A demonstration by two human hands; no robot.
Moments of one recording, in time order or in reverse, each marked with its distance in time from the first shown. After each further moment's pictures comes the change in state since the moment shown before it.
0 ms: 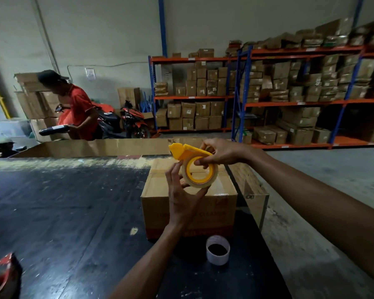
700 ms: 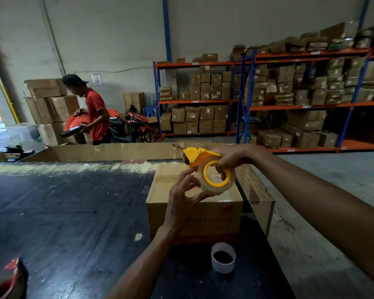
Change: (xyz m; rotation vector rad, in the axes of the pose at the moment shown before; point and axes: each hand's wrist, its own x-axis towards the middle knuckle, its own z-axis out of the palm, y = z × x) left_hand 0.019 -0.004 -0.022 0.009 -0.199 0.220; right_hand 0.009 -0.005 -0.017 -0.130 -0.197 0.071
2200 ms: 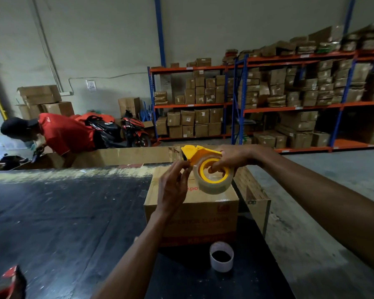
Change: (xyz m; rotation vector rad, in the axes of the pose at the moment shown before) left_hand 0.031 0.005 -0.019 0.120 0.031 0.026; right_hand -0.039 -0.002 0.002 0.165 0.052 0.016
